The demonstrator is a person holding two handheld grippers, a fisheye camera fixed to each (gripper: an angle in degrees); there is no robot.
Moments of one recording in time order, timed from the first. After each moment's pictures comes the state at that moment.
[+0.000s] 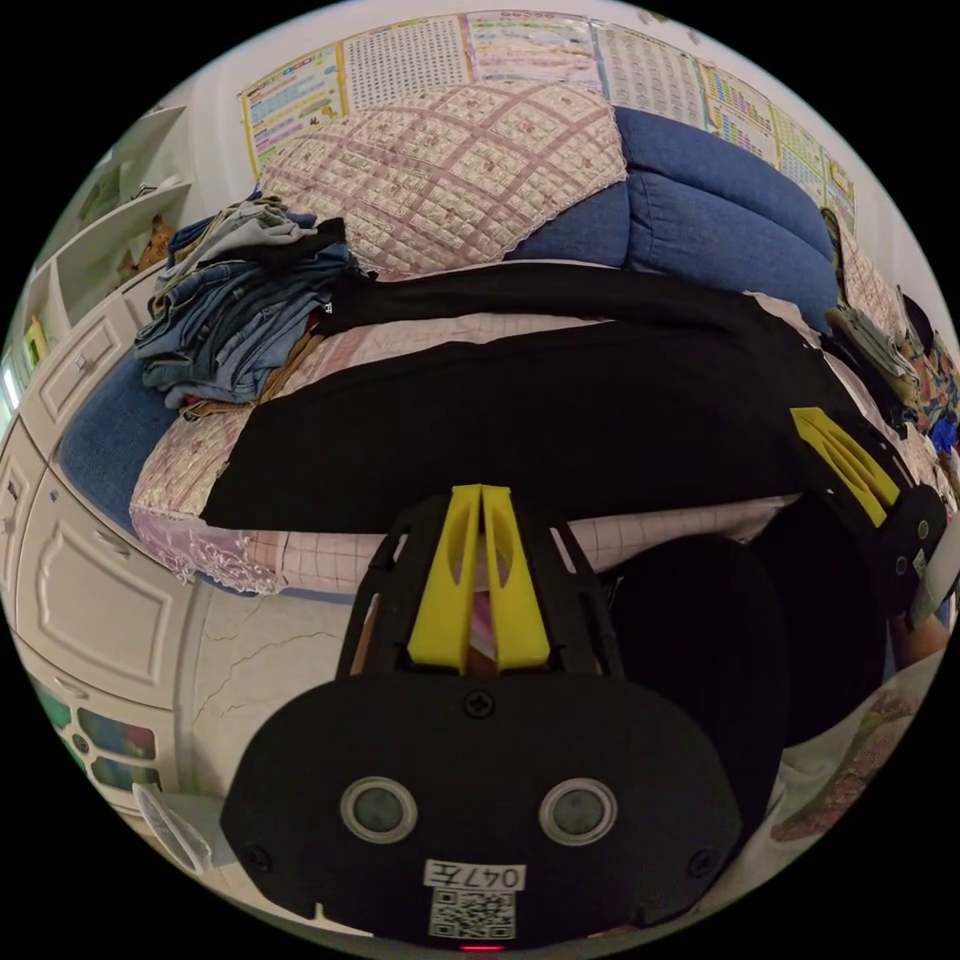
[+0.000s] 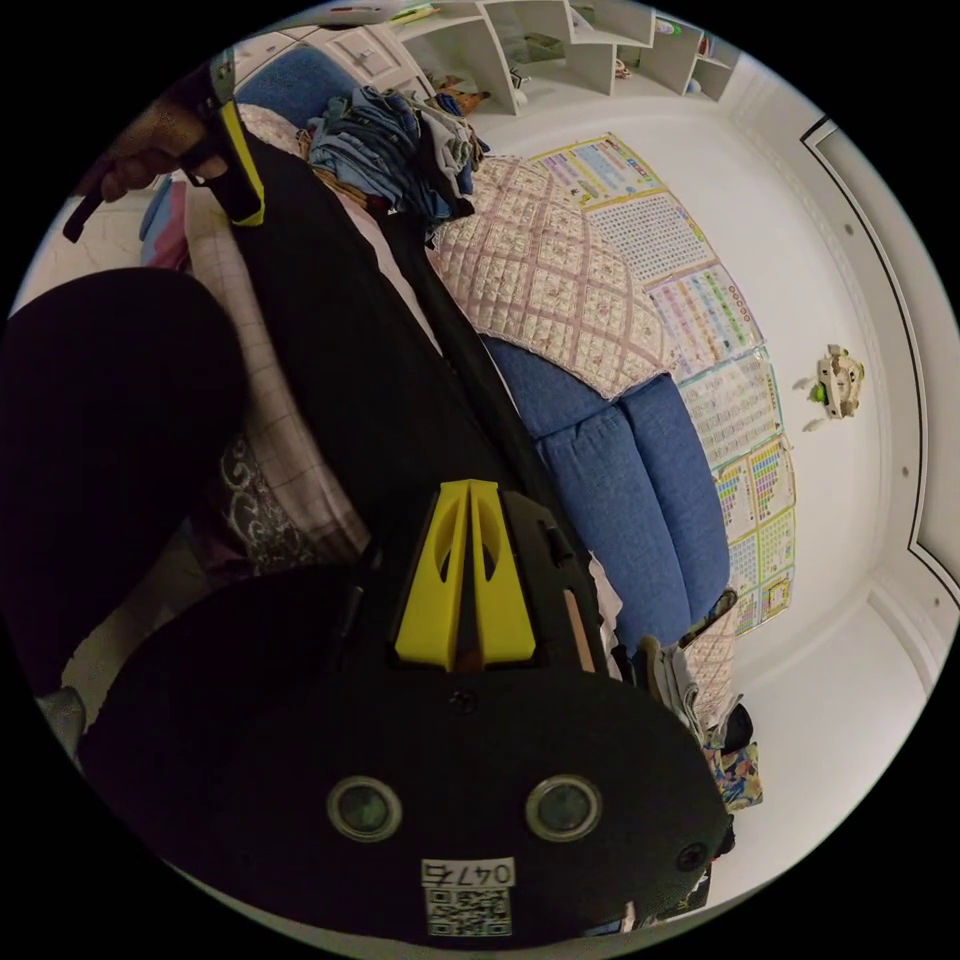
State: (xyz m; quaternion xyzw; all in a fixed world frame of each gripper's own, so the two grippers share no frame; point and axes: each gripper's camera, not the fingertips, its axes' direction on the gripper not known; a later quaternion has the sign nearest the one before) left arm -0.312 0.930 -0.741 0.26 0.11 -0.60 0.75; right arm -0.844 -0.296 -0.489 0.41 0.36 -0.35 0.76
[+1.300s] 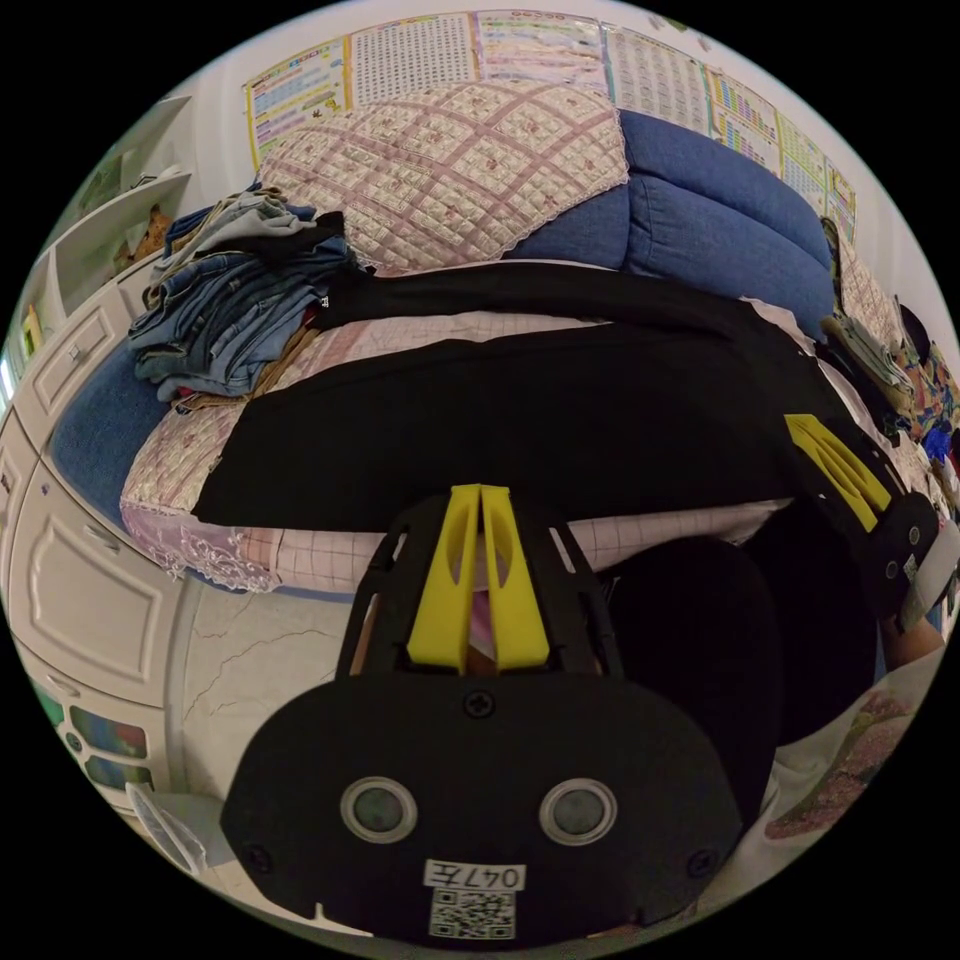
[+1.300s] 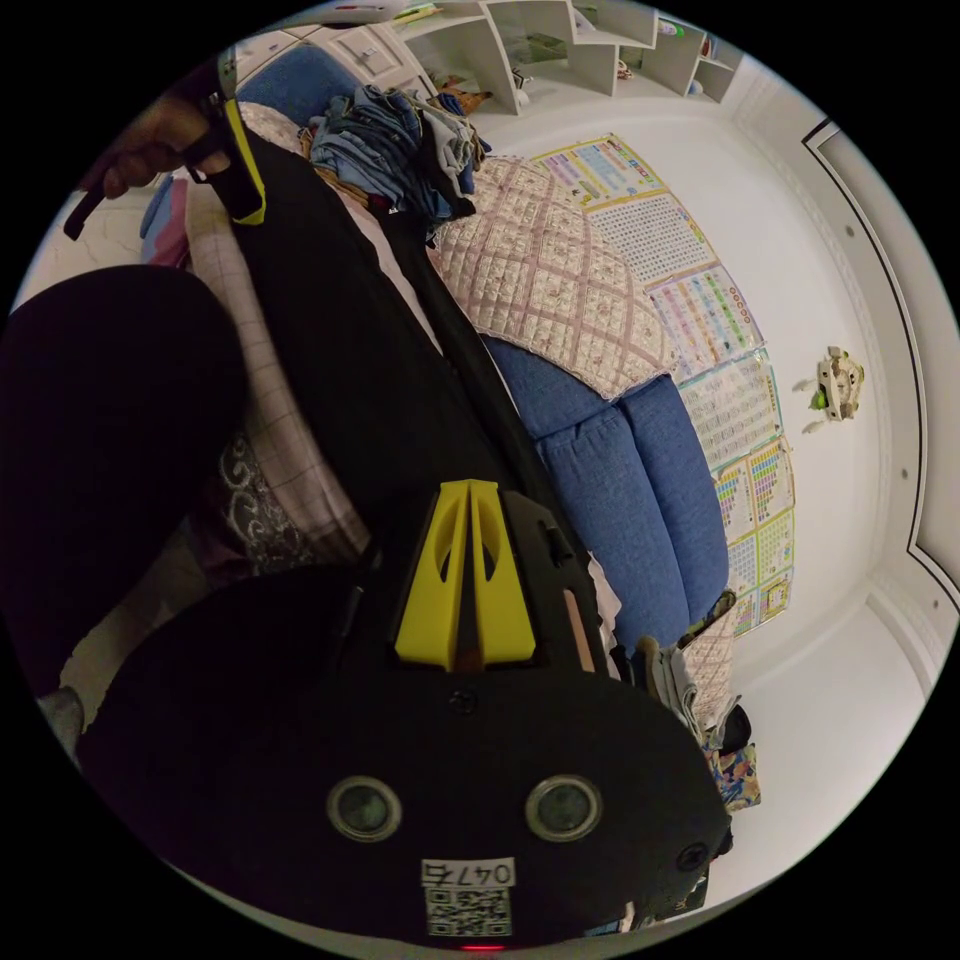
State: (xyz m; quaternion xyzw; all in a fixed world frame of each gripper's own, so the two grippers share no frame) left arm -0.340 0.927 -0.689 0.27 0.13 -0.60 0.74; right arm -0.837 -0.308 -0.470 0.41 0.37 -0.36 0.76
